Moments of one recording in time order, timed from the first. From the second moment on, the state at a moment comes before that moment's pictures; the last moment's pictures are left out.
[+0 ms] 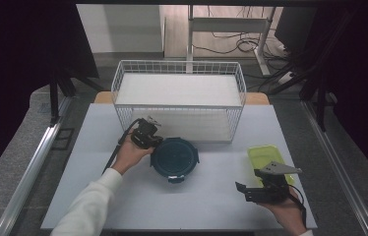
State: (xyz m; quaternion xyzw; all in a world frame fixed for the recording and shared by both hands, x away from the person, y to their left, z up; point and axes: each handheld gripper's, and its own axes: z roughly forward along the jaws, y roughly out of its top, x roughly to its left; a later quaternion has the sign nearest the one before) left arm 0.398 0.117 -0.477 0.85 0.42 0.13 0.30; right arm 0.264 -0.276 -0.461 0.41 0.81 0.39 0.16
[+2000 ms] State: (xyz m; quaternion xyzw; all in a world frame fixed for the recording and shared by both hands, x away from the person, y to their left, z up) left arm 0.363 0.063 -0.475 0.88 0.33 0.11 0.32; right arm 0.263 -0.273 -0.462 0.41 0.81 0.38 0.15
